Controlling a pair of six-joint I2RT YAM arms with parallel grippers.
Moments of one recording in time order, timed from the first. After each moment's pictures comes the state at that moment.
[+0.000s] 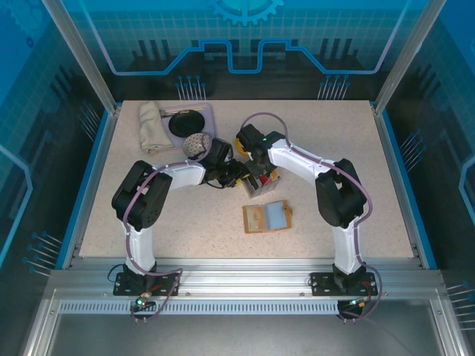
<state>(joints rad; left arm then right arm) -0.47 1.95 1.15 -0.09 0.40 -1.14 0.63 2.03 1.64 -0.91 0.26 0.09</state>
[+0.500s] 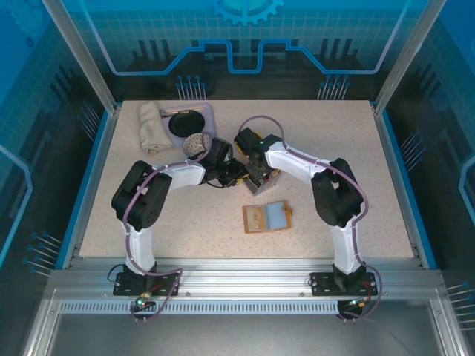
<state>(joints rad) -0.47 1.95 1.15 -0.08 0.40 -1.13 0.65 2.05 1.62 -0.88 0.36 0.06</state>
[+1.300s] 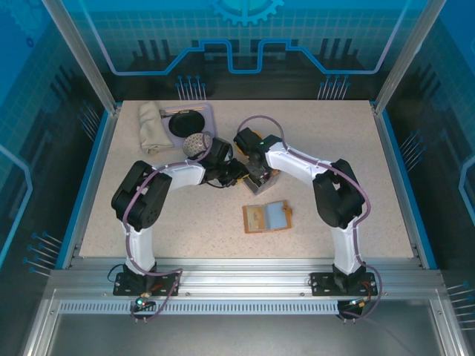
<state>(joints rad) -0.47 1.95 1.15 -0.08 0.40 -1.08 0.65 2.03 1.61 -0.87 0.40 0.02</state>
